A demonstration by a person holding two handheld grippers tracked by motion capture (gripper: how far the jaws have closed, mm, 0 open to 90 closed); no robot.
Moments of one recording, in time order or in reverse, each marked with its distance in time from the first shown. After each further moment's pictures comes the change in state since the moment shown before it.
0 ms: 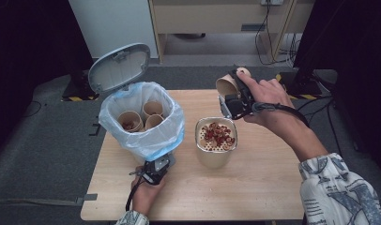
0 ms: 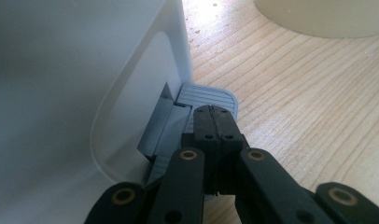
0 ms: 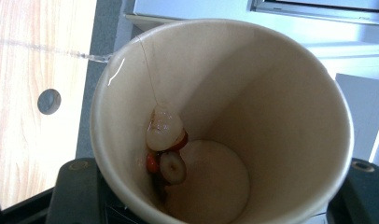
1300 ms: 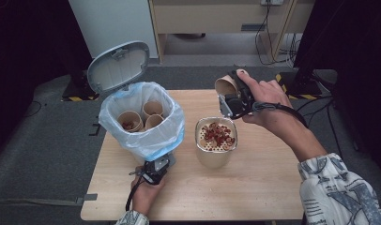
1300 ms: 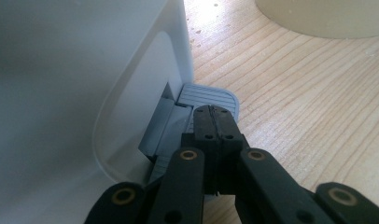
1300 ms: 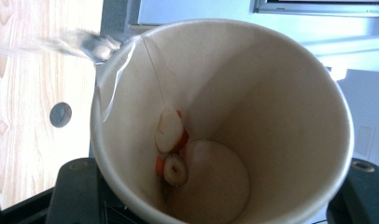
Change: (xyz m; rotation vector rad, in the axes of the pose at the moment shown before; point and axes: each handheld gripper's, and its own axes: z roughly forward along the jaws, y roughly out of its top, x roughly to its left) left arm 0.001 0.000 0.000 -0.003 -0.001 -0.004; right arm 0.001 0.000 0.002 -0.023 0.026 0.052
